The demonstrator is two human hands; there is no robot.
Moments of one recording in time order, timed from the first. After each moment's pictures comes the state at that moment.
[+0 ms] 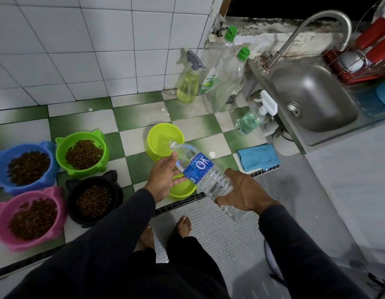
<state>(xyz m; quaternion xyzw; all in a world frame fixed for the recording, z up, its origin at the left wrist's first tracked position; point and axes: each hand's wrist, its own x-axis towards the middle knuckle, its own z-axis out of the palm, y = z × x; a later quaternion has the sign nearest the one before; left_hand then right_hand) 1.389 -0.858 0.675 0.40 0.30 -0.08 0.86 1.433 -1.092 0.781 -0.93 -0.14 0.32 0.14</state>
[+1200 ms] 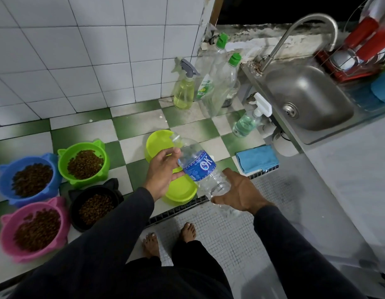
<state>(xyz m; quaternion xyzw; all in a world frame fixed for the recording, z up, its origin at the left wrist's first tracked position) 1.401 -0.849 0.708 0.45 0.28 -0.04 0.85 1.432 -1.099 0.751 -0.92 -0.13 0.26 0.24</state>
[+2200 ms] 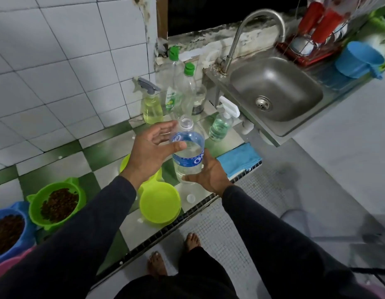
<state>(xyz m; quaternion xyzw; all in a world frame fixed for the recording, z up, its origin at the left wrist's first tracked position) 1.483 -0.865 0.809 0.68 0.01 0.03 0.73 1.496 -1.072 0.733 -0.85 -0.06 0.14 0.51</state>
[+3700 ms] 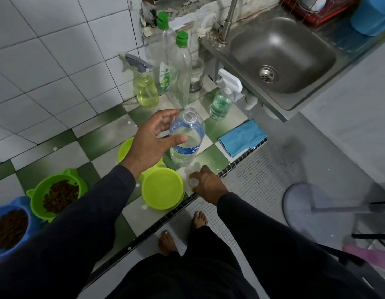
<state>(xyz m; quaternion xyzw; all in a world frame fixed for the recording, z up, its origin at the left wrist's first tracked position) 1.495 -0.864 0.775 0.72 -0.06 -0.02 0.69 1.444 -1.077 0.640 -0.94 -0.10 0.25 0.22</state>
